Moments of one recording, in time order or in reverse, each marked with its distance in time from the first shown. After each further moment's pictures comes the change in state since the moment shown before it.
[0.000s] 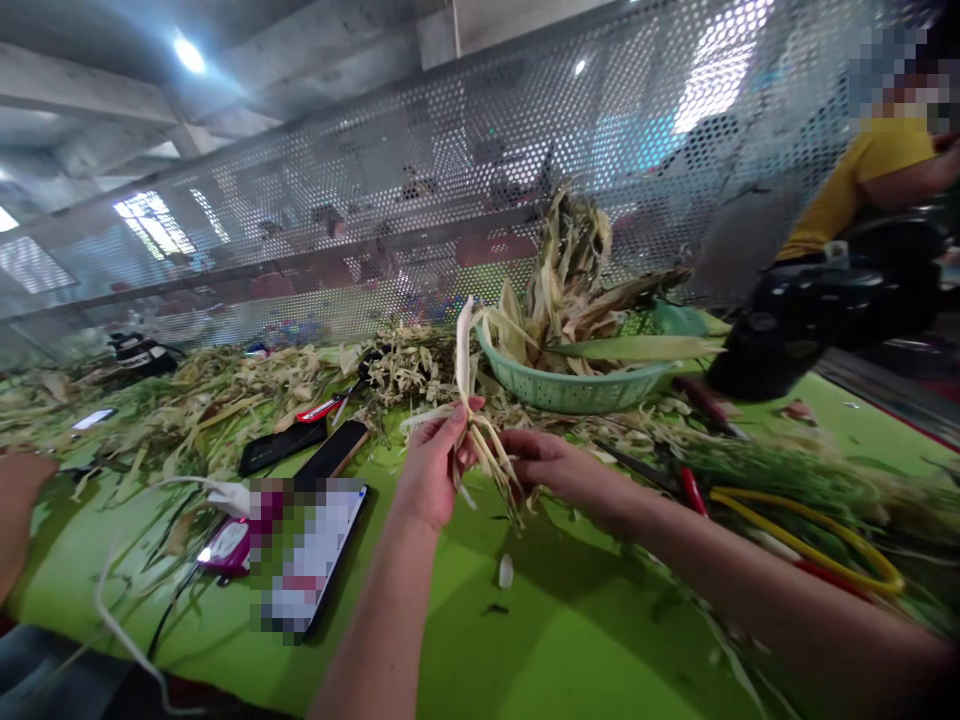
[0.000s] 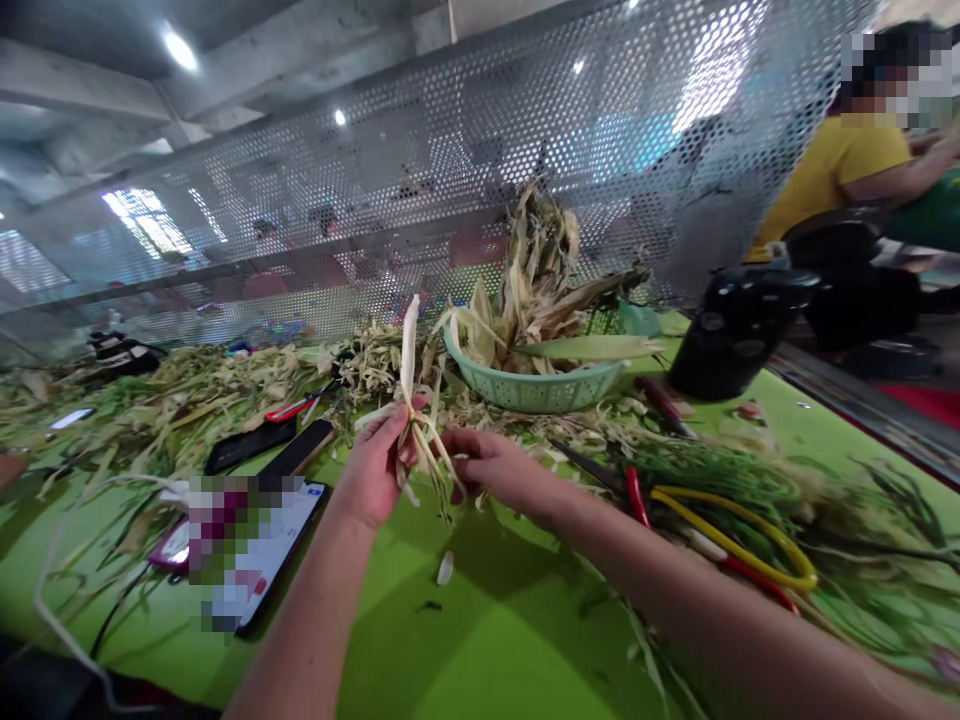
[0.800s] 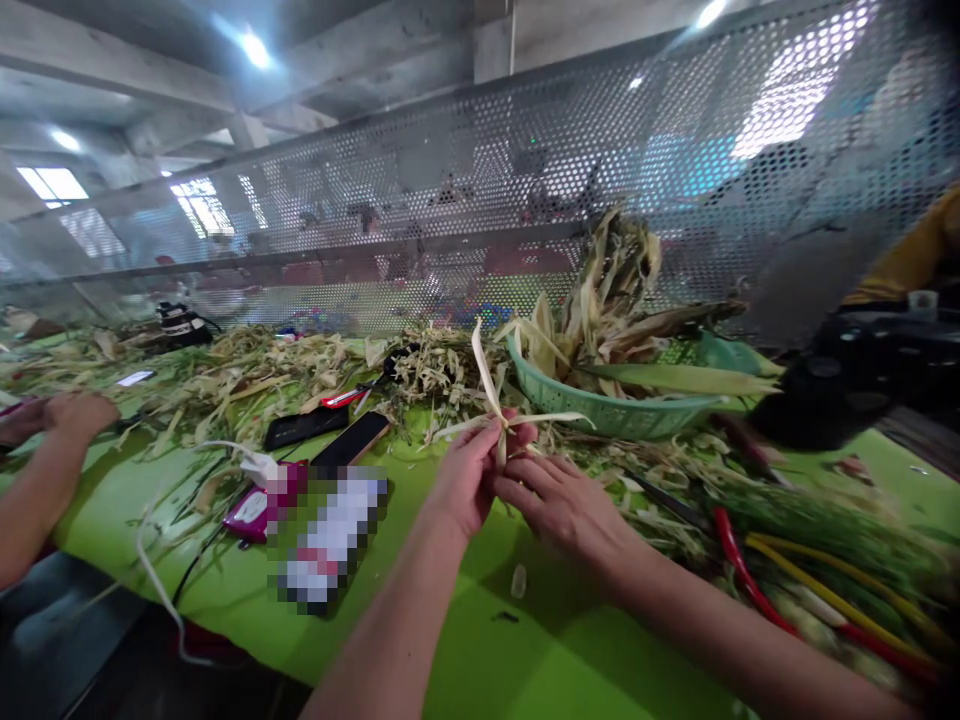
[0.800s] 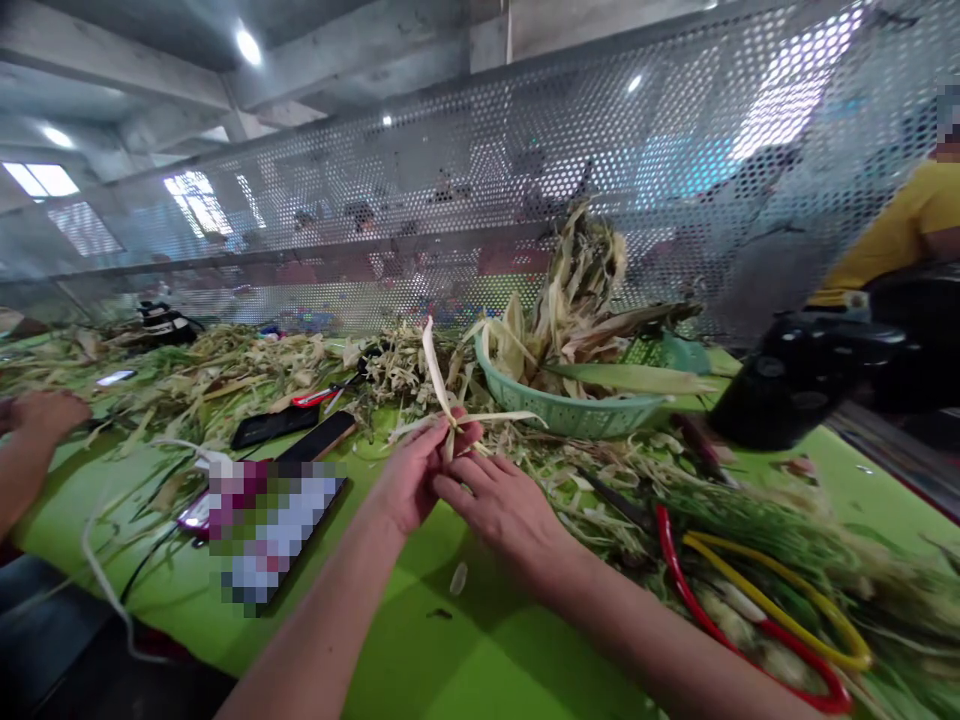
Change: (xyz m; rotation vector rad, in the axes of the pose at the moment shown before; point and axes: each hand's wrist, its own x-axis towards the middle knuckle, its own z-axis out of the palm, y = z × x) left_hand -0.001 -0.014 0.007 -0.235 0.015 -0.207; right_hand -0.006 0.004 0.022 -1.336 0.234 -0.820
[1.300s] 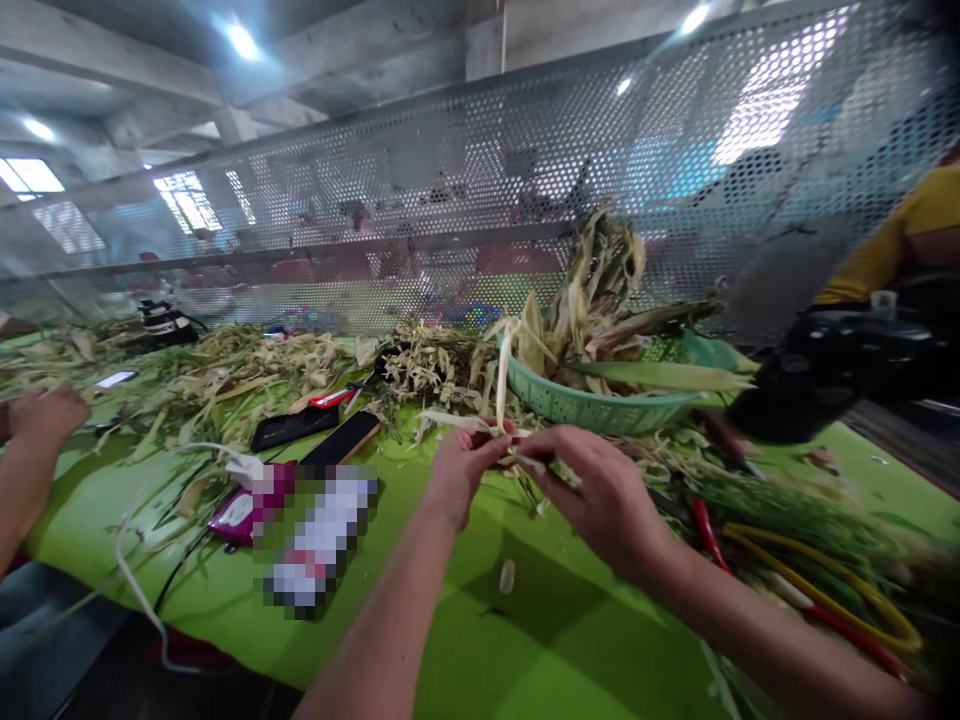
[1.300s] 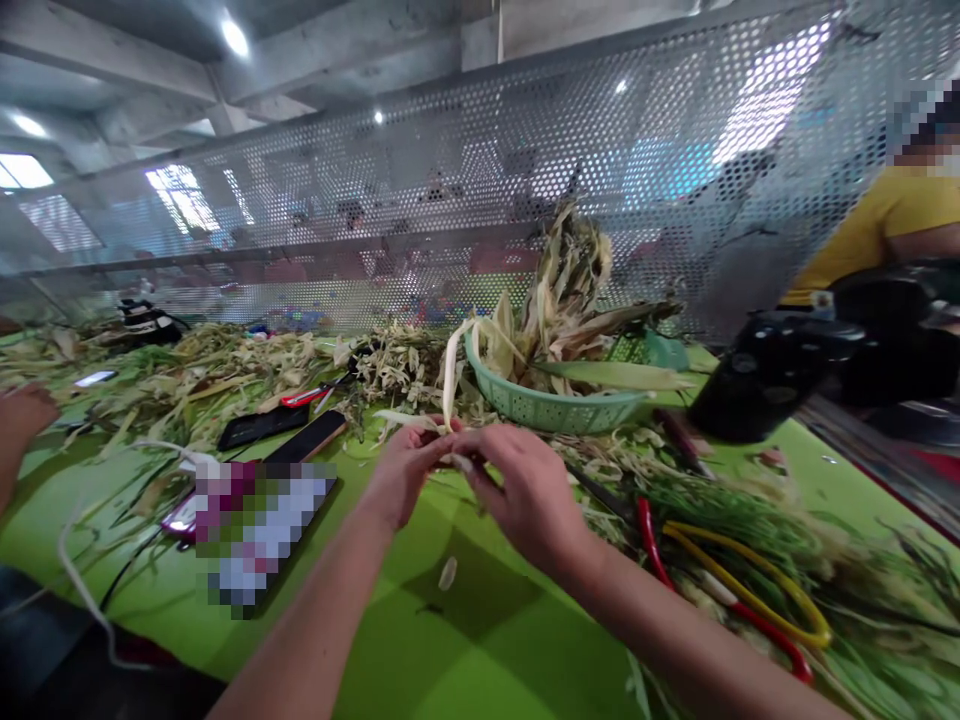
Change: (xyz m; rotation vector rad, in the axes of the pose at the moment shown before) left_hand 0.004 -0.004 -0.007 0.375 -0.047 0.143; right_hand 0.003 0.004 -0.034 0.295 0.256 0.328
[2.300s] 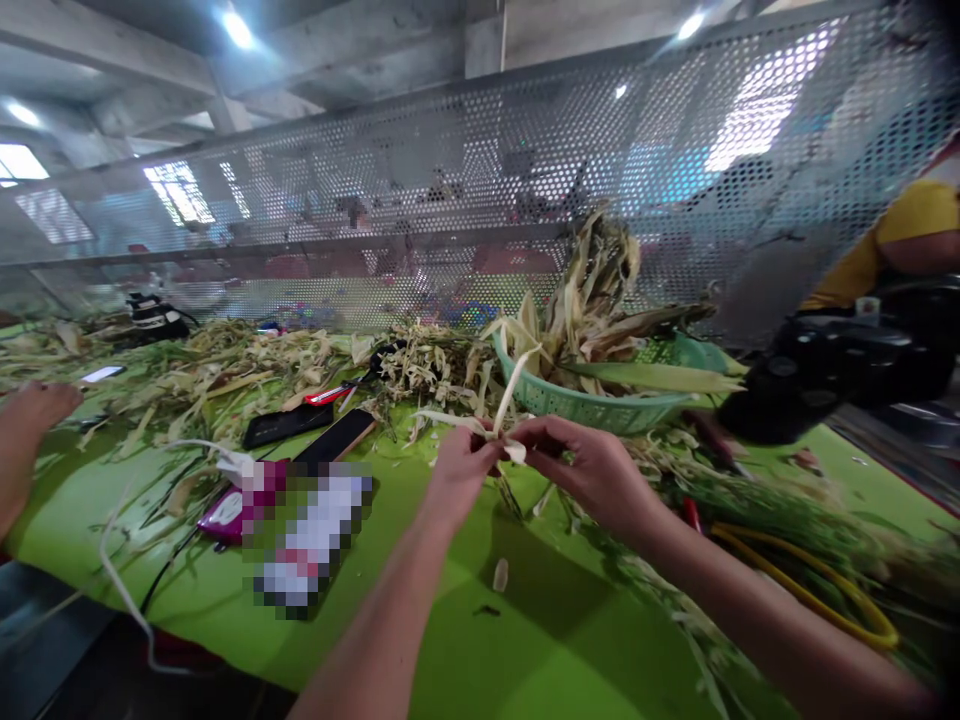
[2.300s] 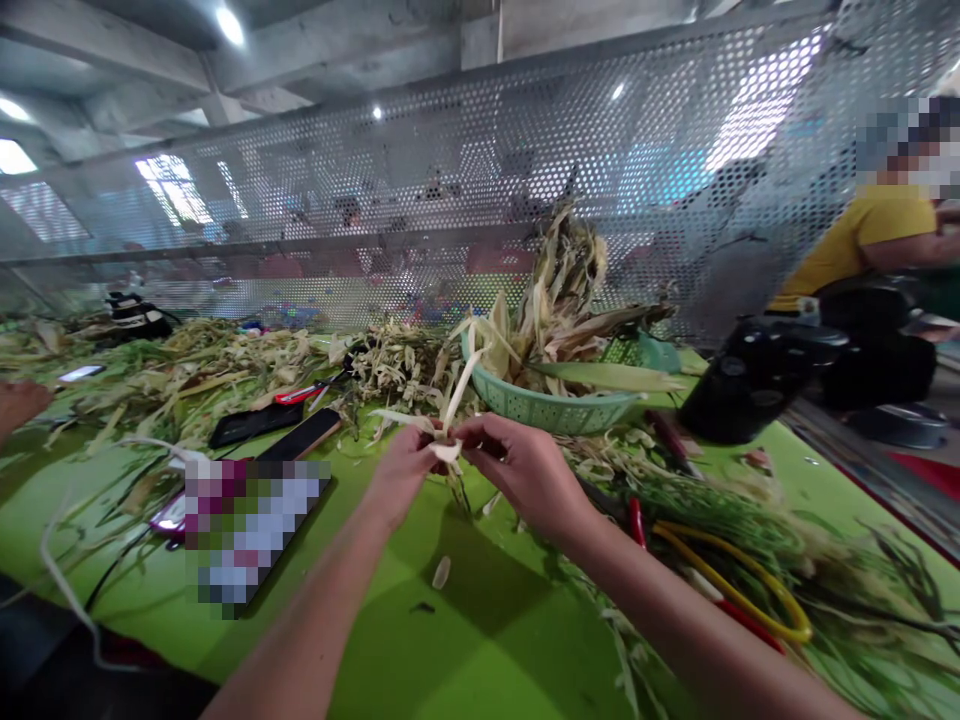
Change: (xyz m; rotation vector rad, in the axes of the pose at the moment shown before) left_hand -0.002 0.001 0.002 0.303 0.055 0.042; right_hand 0.009 0.019 -0.003 0.355 -0.178 0.327
